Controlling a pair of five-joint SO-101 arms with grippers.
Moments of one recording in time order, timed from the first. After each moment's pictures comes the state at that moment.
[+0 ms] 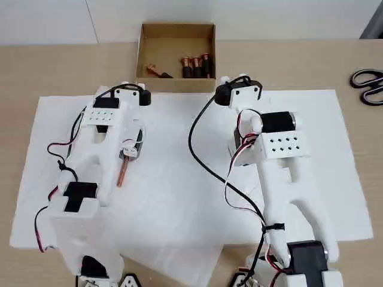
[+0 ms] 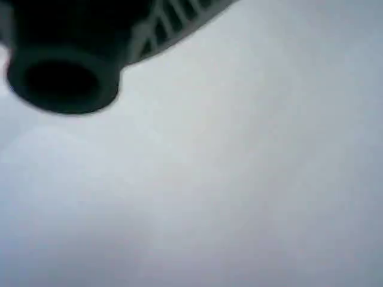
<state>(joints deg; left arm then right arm) -1.1 24.1 0.9 80.7 -1.7 -10.1 -12.2 16.6 80.8 9.7</state>
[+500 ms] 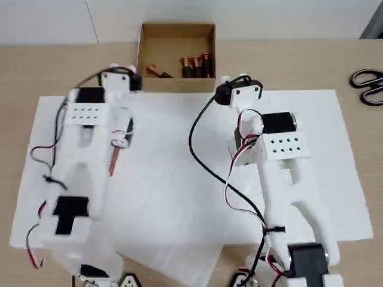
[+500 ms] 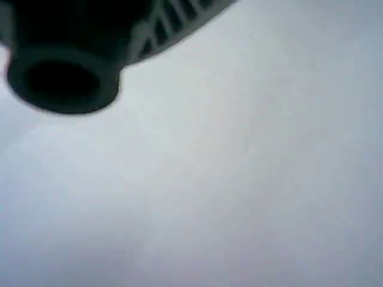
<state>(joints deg) -3.5 9.1 -2.9 89.7 -2.9 -10.0 -15.7 16.6 80.8 9.7</state>
